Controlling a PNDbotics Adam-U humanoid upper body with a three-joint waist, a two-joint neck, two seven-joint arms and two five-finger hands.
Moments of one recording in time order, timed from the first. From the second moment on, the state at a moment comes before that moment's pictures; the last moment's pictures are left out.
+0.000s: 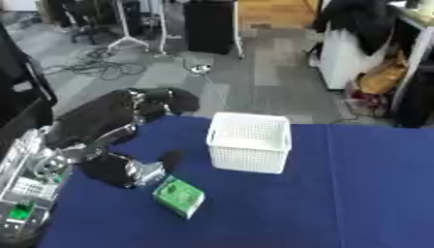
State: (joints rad) left arm -0.39 0.61 -0.04 -1.87 -0.63 -0.48 -0.38; right arm -0.50 -0.21 -0.01 -1.96 0.12 -0.56 0.01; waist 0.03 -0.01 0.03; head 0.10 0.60
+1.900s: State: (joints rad) left arm -0.65 0.79 -0.37 -1.40 -0.80 -0.71 -0.40; right arm -0.50 -0.22 0.02 -1.94 0.18 -0.50 0.10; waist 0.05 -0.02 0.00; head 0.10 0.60
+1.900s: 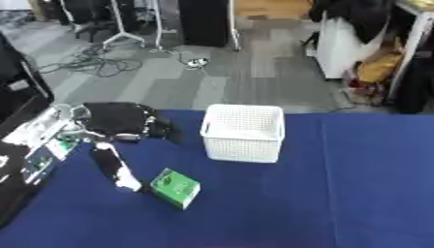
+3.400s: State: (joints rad) left arm -0.72 0.59 -0.34 -1.10 -1.23 -0.79 -0.31; right arm -0.50 -0.20 0.02 -1.95 0.20 -0.49 0.15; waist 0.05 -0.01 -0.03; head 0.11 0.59
